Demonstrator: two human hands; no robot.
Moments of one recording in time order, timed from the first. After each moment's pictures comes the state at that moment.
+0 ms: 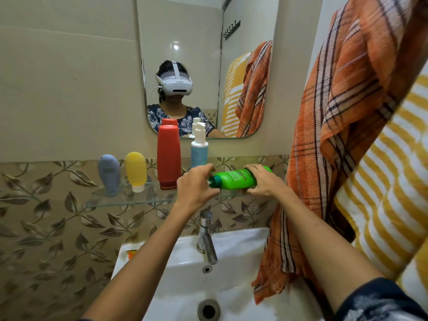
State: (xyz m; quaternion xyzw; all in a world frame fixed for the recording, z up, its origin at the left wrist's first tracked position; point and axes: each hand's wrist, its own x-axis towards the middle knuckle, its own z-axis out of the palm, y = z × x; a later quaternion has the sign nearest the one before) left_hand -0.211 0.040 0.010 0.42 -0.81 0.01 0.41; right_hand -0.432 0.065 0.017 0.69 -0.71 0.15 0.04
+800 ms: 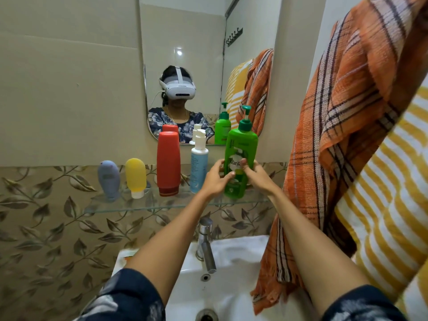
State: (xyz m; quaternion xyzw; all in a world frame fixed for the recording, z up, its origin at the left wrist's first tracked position) left_hand -0.266 0.011 0.026 0.32 -0.76 -0.37 0.42; right_hand -0.403 0.052 0.038 0.56 -0.58 0.53 -0.26
